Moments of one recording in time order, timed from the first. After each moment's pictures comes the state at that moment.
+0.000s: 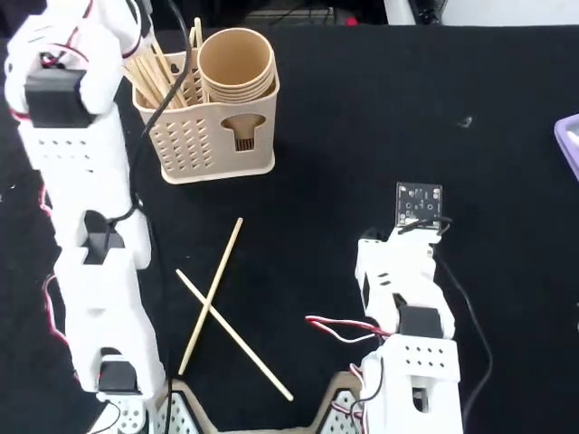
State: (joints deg) left arm -5.0 30.3 -92.0 82.1 11.0; right arm 5.7 -70.7 88.0 34.8 0.1
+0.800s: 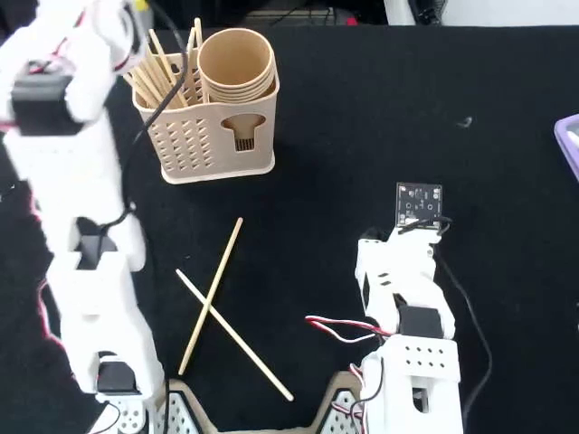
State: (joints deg) left arm -7.1 25.3 -92.5 92.8 6.1; right arm 5.7 -70.7 88.0 34.8 0.1
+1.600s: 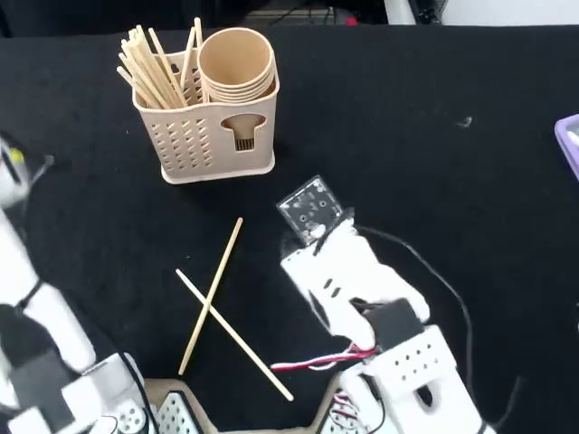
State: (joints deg) left arm -39.9 -18.6 -2.8 89.2 -4.4; right arm -26.5 -67.3 66.6 51.7 11.2
